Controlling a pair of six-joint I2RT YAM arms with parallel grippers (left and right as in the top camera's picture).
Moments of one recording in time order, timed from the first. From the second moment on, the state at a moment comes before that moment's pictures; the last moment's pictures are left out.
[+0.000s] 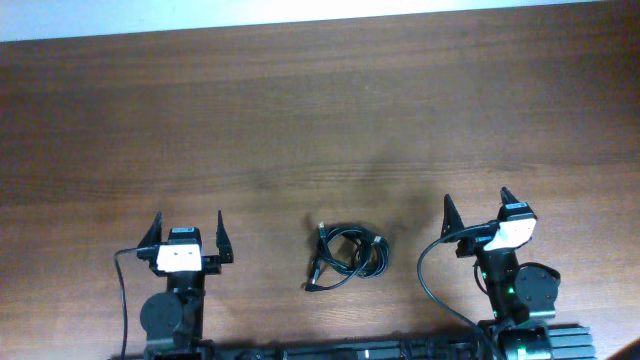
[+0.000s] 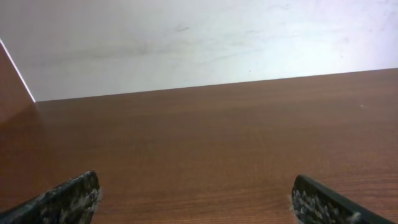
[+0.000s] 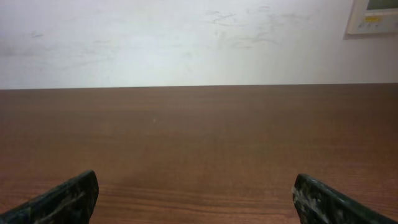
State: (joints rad) left arm 0.01 0.01 0.01 -0.08 -0.01 0.11; right arm -0.02 0.01 0.01 -0.06 -0.10 0.06
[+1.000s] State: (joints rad) left arm 0.01 0.01 0.01 -0.07 -0.03 0.11; right arm -0.02 0.01 0.01 -0.06 -0.10 0.06
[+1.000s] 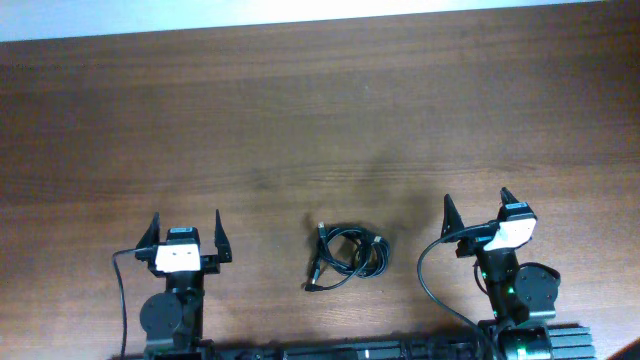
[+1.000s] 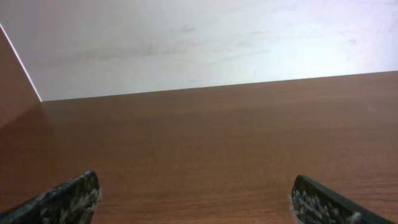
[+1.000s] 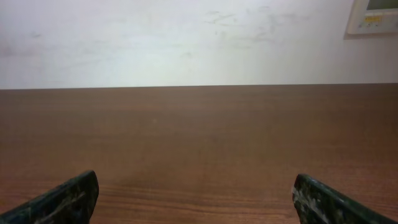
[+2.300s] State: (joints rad) left arm 0.01 0.64 0.84 -0.63 0.28 0.35; right arm -0.02 0.01 0.01 -0.06 -0.10 0.06
